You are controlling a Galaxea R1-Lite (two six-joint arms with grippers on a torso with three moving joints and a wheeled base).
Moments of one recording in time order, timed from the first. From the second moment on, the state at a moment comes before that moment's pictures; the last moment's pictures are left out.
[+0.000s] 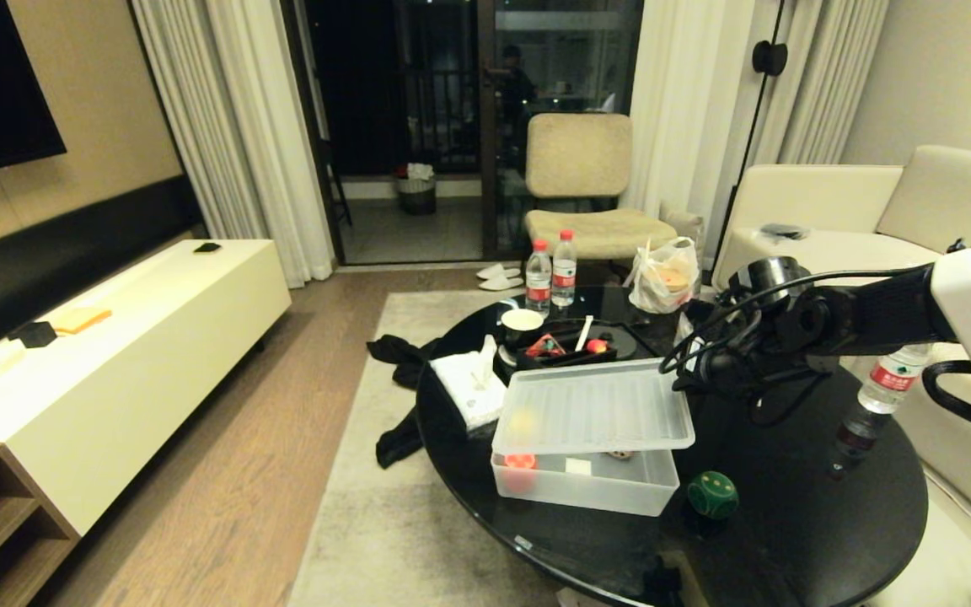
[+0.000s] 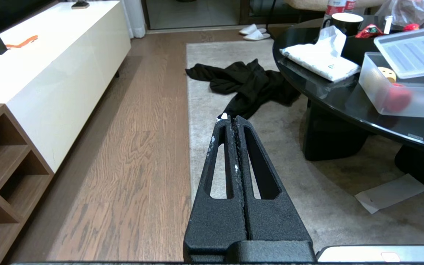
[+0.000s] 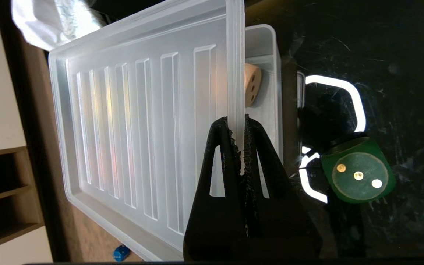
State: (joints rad) left arm 0.00 0.00 0.00 -0.01 0.00 -0.01; right arm -0.02 2.15 -1.57 0.26 0.26 0.42
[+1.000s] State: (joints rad) left arm 0.00 0.00 0.00 -0.01 0.00 -0.01; right arm -0.26 1.94 -1.50 0.32 0.40 0.44
